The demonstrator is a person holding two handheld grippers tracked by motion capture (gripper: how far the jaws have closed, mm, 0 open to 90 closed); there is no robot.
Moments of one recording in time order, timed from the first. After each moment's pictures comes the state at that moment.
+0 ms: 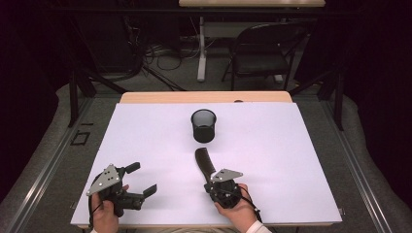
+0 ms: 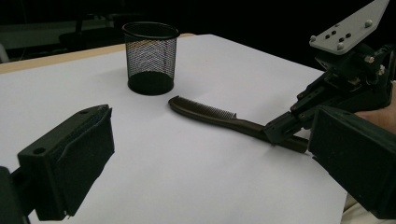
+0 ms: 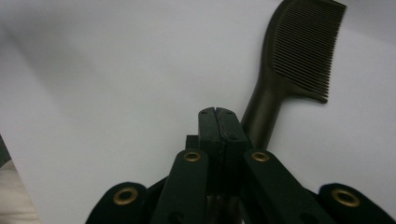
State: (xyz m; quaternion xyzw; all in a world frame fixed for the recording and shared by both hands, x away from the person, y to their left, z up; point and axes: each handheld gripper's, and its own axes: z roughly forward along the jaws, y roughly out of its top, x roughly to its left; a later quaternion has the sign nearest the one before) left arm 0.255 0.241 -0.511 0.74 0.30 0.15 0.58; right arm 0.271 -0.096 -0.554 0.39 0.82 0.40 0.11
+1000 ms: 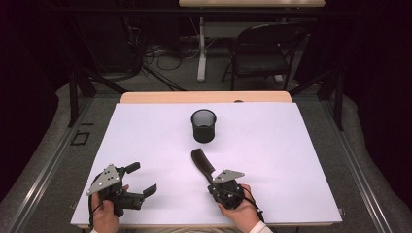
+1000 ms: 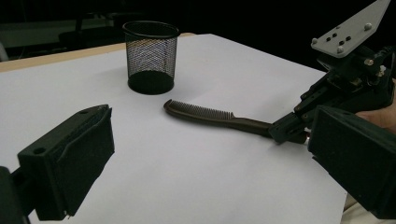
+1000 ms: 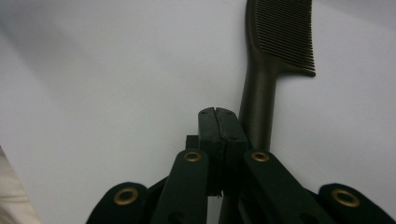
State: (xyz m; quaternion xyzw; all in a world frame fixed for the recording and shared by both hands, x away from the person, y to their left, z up) left arm 0.256 0.241 -0.511 0.74 0.31 0.14 0.58; right arm 0.269 -0.102 -0.554 0.40 0.83 0.38 0.11
